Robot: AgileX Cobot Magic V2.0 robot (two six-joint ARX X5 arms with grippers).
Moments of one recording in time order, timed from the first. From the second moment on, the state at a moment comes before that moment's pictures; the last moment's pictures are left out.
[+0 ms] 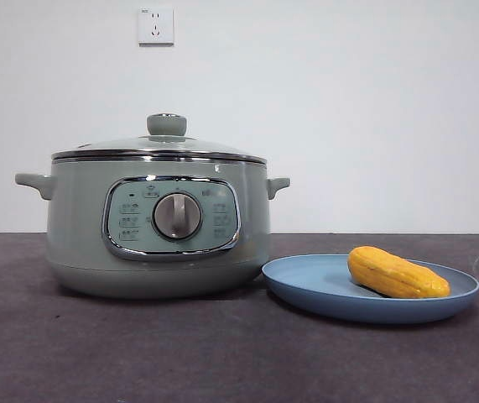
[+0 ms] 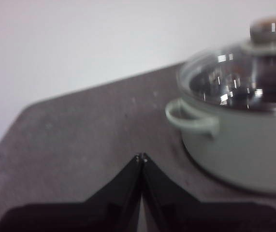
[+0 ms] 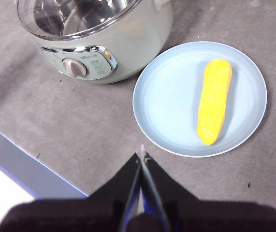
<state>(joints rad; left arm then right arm) -0.02 0.22 0.17 -0.08 0.06 0.22 0.38 0.75 0.89 -0.87 -0.29 0.05</state>
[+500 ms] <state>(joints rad) -0.02 0.01 0.02 -0.18 0.06 0.09 0.38 0.75 0.89 -0.88 -0.29 0.05</state>
